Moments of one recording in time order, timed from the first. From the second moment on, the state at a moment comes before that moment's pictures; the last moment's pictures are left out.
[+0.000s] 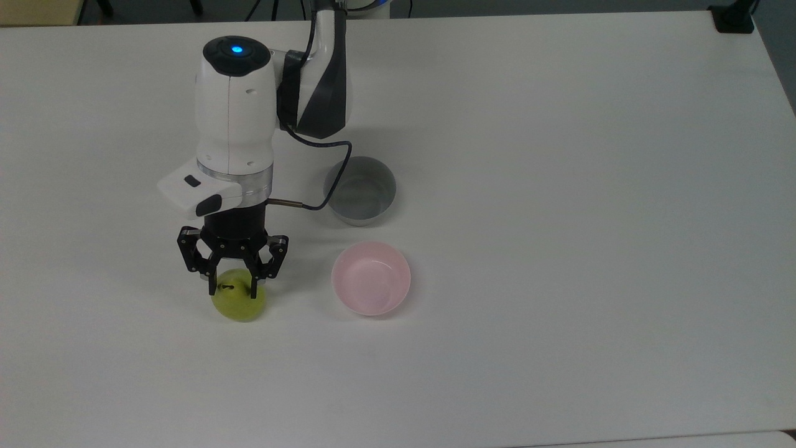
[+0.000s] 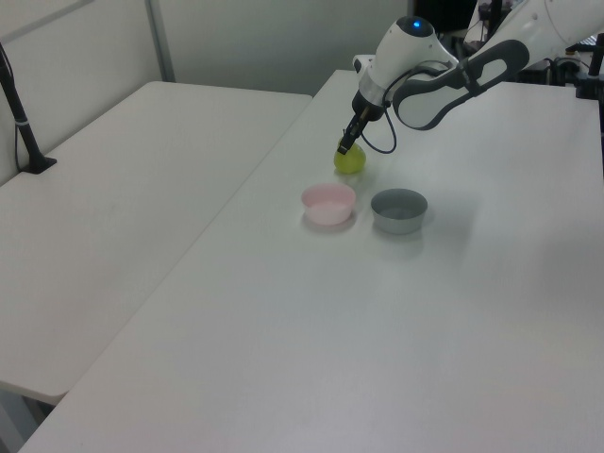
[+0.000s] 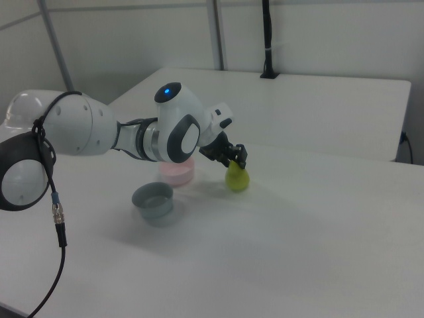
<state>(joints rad) -0.04 0.60 -0.09 -1.58 -0.14 2.72 -0.04</state>
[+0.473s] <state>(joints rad) -0.04 0.61 -0.09 -1.58 -0.14 2.74 -0.04</state>
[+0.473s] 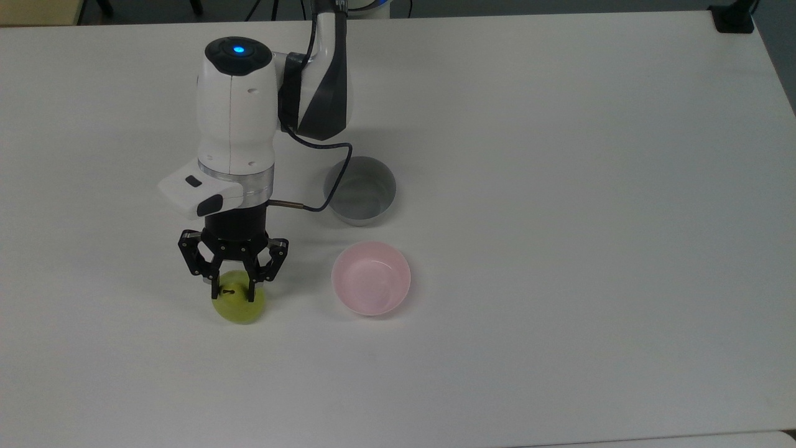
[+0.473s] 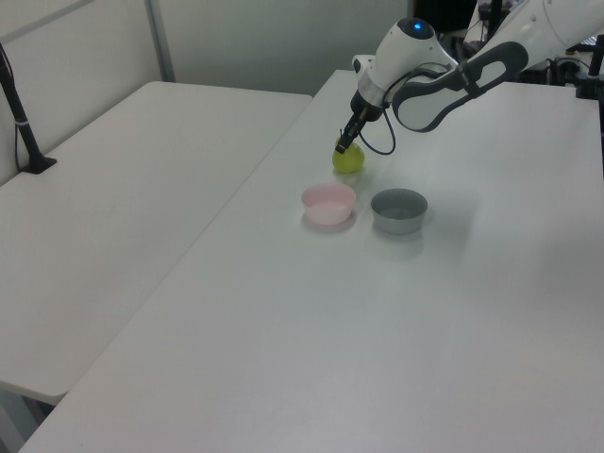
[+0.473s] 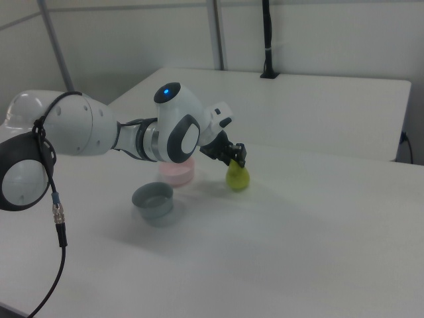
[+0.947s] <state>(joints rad) -0.04 0.58 -0.09 -1.58 -0.14 2.72 -0.04</state>
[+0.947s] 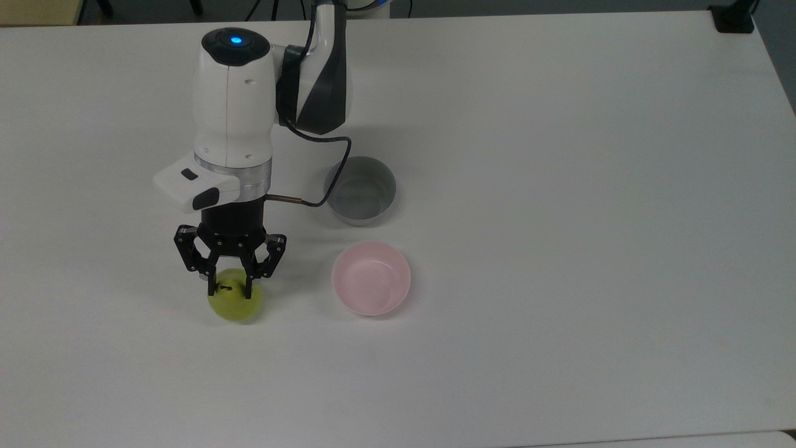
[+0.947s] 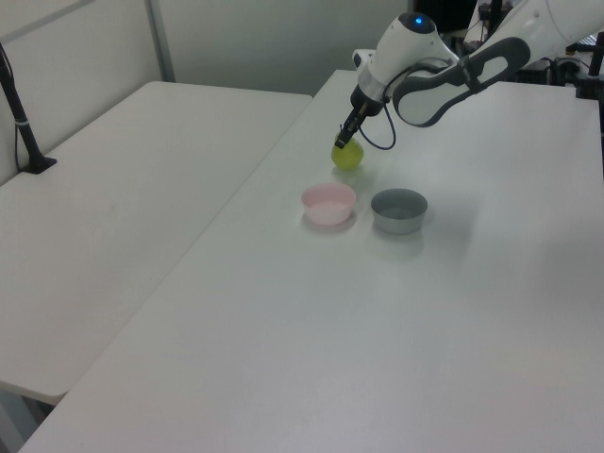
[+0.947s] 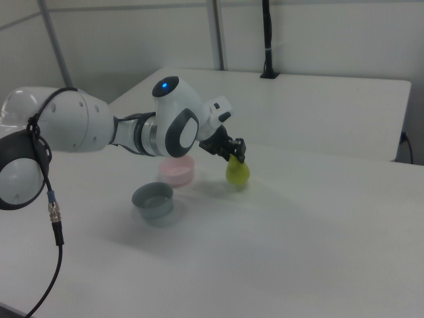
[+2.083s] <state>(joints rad) 0.05 0.42 0.06 -1.59 -0.14 2.48 0.16</state>
